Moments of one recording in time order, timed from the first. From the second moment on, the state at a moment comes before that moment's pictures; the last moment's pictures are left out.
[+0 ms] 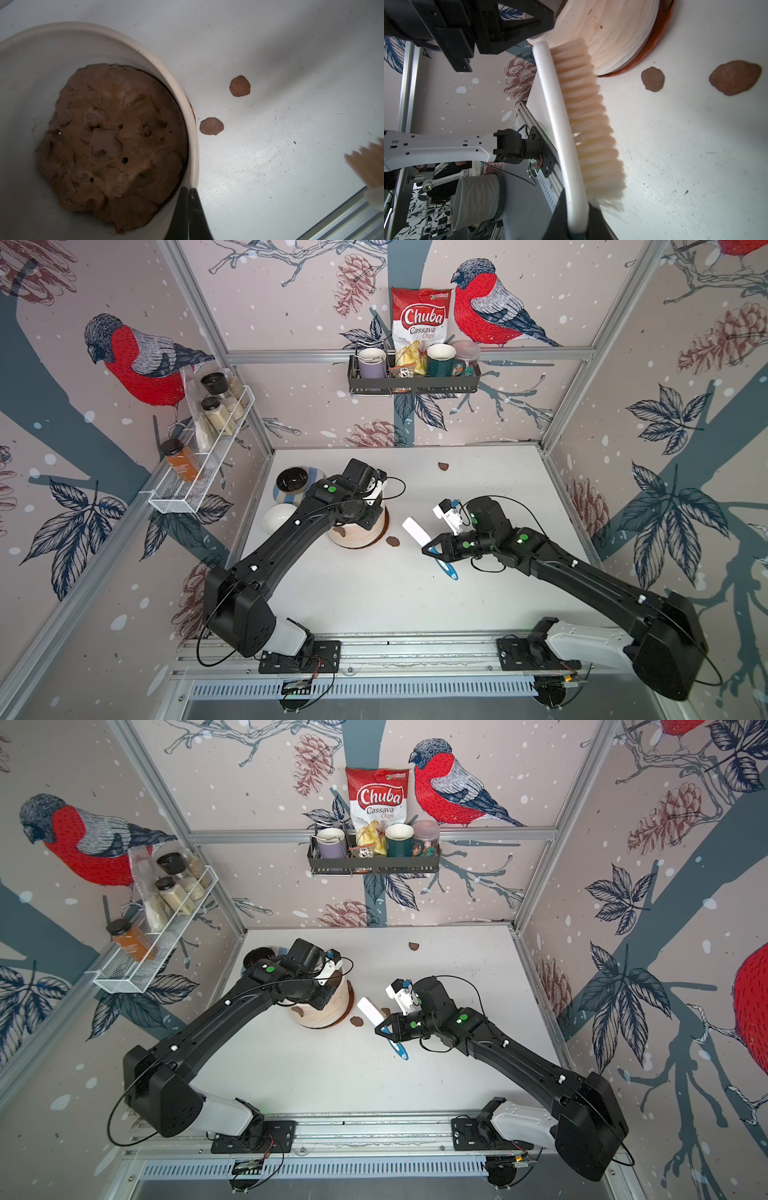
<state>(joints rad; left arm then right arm) -0.51 1.49 1.34 -0.96 0.06 0.07 0.74 1.20 0.85 -0.37 -0.61 0.54</state>
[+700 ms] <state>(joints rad) -0.50 1.44 1.26 -0.91 0.08 0.02 0.69 1.19 0.90 -0.41 -0.66 0.50</state>
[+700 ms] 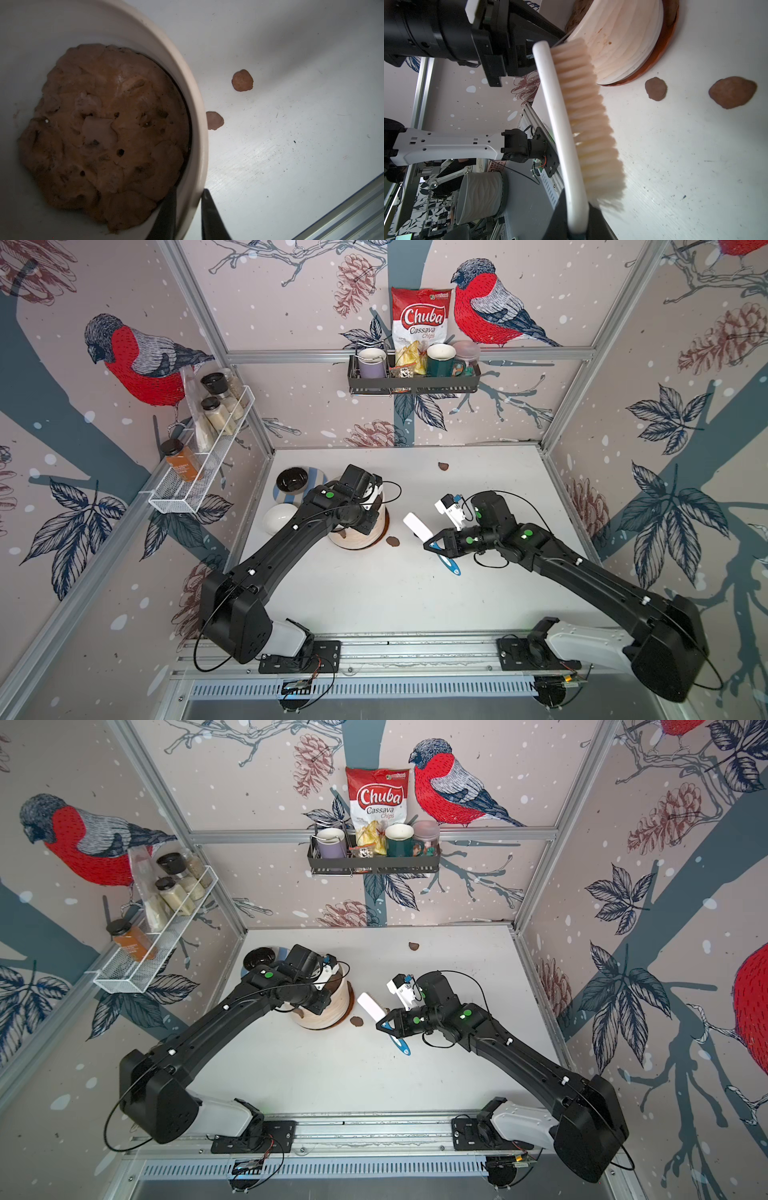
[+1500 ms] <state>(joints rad) -0.49 1.54 1.26 -0.74 -0.06 -0.52 0.70 1.24 0.92 -0.40 -0.68 0.50</state>
